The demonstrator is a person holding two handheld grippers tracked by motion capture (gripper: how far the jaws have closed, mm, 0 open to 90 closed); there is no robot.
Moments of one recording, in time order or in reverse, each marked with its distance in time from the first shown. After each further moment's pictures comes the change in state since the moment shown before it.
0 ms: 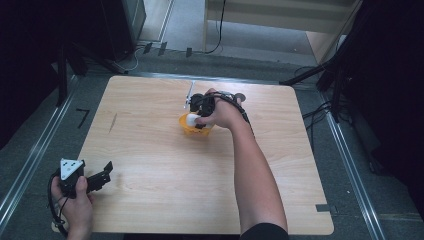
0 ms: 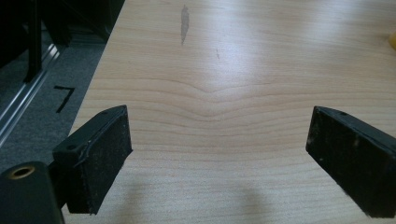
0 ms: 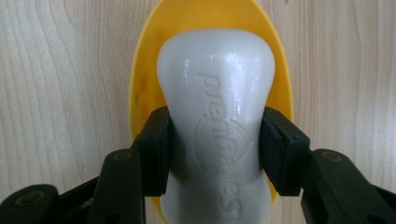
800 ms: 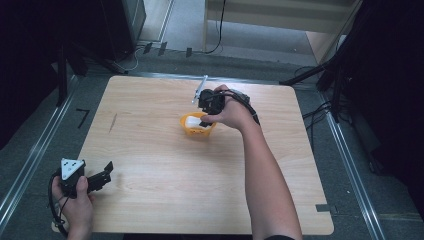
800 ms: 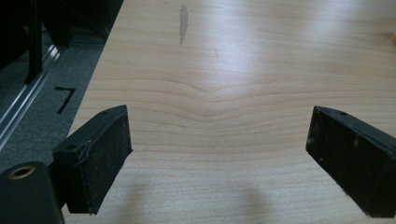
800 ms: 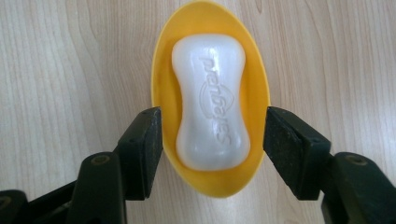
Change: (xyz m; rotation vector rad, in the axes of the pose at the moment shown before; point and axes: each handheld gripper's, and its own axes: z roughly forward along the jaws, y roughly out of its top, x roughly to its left) left arm -0.001 0.000 0.000 0.004 0.004 0.011; right arm 0.012 -0.023 -0.039 -0.102 -0.039 0.078
